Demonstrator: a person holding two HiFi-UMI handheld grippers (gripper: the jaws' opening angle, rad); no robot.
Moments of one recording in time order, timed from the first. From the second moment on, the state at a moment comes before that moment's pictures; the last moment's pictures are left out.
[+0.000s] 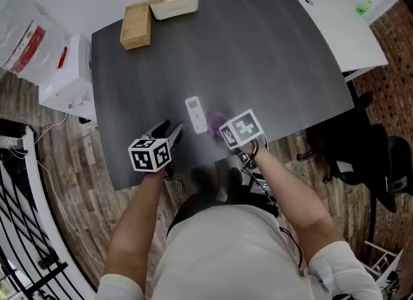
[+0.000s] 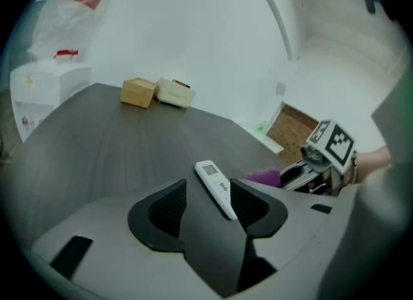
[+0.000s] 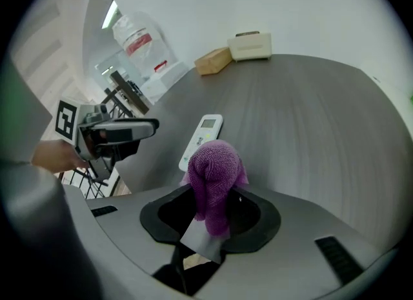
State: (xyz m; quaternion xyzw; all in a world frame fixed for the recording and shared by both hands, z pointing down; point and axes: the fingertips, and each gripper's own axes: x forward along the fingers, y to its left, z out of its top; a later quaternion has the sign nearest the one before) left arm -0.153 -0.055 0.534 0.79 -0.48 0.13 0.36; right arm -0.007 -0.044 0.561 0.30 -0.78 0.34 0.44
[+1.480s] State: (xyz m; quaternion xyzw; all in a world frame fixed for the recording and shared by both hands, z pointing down) left arm -0.104 -0.039 0.469 0.81 -0.35 -0.12 0.46; right arm 0.011 -0.058 0.514 0.31 -0.82 0.32 0.36
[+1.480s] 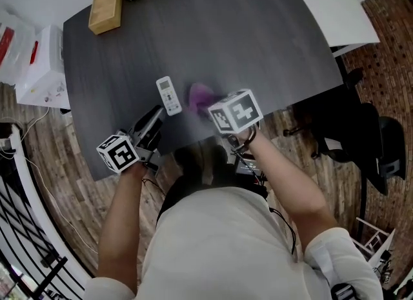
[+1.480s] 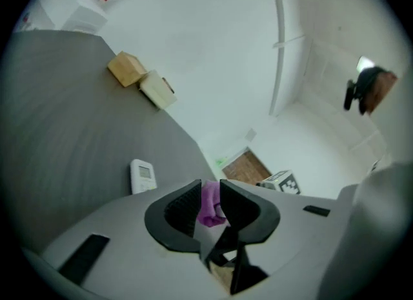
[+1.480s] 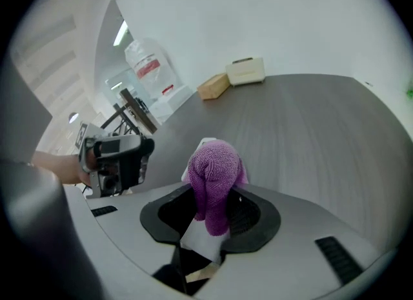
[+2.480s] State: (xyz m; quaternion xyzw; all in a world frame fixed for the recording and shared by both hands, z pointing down) left arm -0.063 0.156 0.296 0.82 -0.30 -0.32 0.36; right arm 0.112 0.083 0.337 0.32 -0.89 0.30 0.13
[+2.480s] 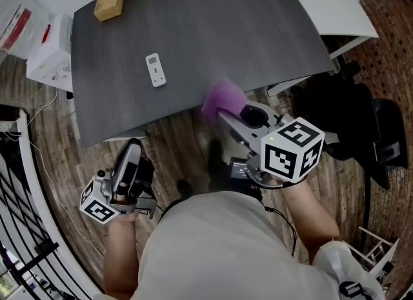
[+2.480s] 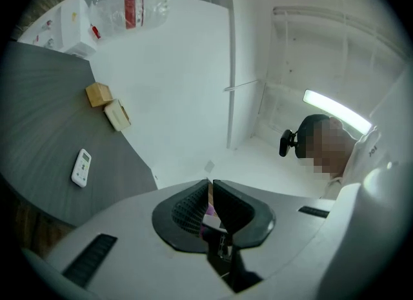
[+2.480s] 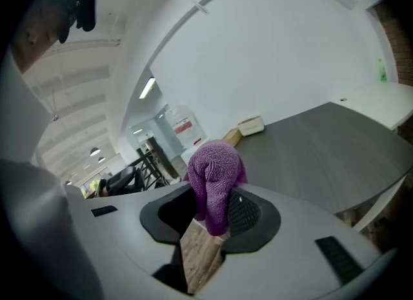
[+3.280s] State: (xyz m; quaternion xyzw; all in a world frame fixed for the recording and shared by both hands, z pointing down) left arm -0.088 0.318 0.273 0.86 -0.27 -0.27 0.34; right arm 0.093 0.233 0.286 0.38 -0.89 0.23 0.12
